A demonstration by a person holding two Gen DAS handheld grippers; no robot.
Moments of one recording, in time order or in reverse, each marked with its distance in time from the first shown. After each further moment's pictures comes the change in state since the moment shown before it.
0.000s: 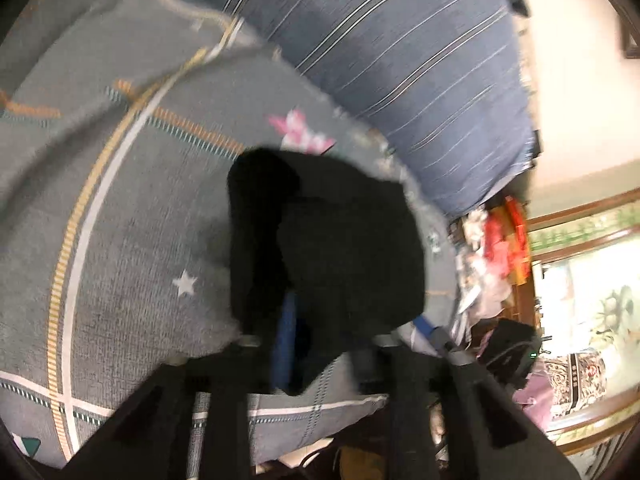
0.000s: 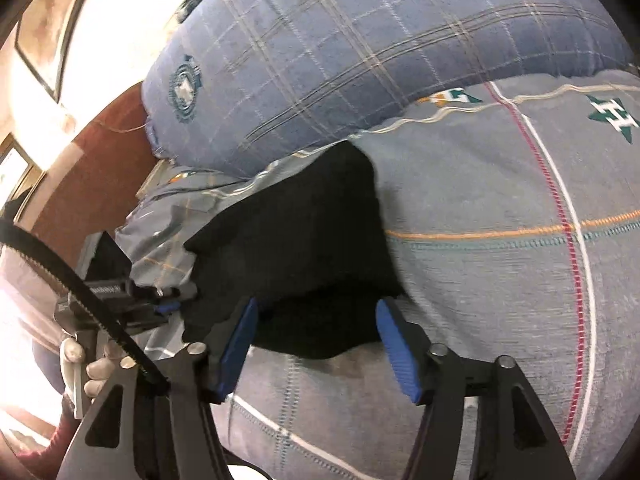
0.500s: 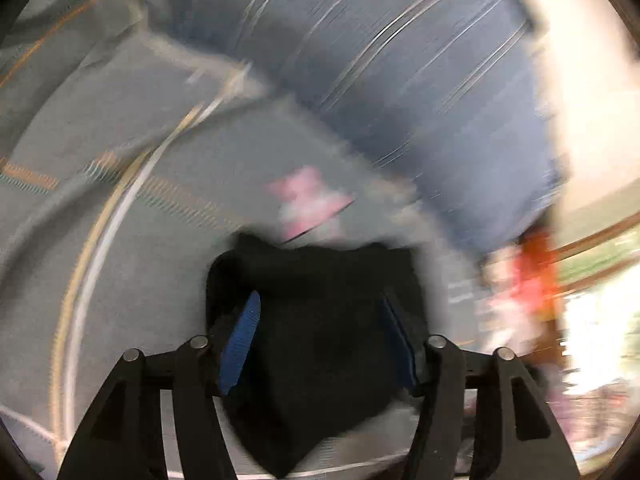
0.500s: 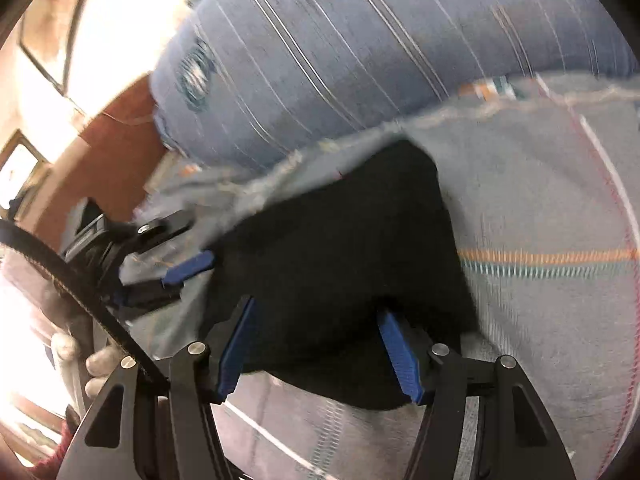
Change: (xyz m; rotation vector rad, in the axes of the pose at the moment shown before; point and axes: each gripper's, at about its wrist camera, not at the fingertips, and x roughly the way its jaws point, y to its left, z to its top) left arm 0.040 -0.011 0.035 -0.001 -0.066 0.204; right arm 0.055 0.016 0.012 0.008 0.066 0.034
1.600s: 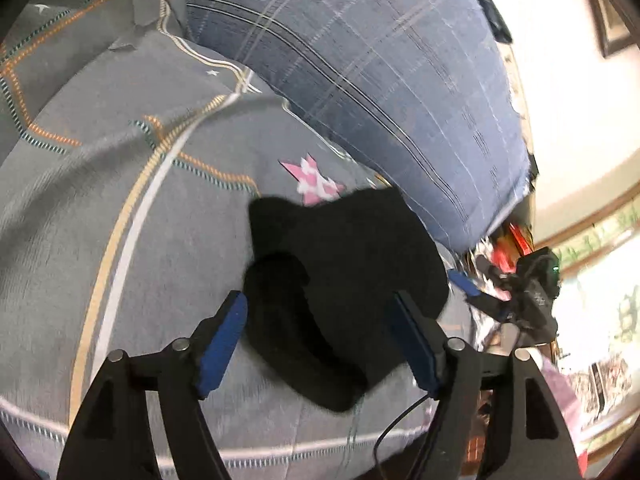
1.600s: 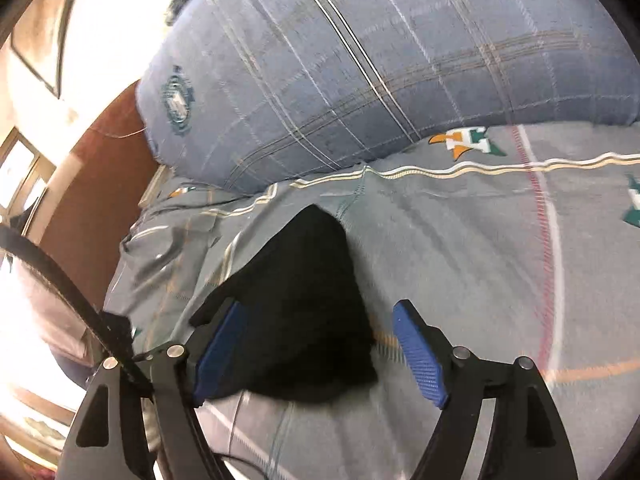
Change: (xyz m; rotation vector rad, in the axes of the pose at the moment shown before) left arm -0.032 0.039 -0.027 0.021 -0.118 -0.164; right arm -0.038 -0.046 0.106 -0.024 0.040 0.008
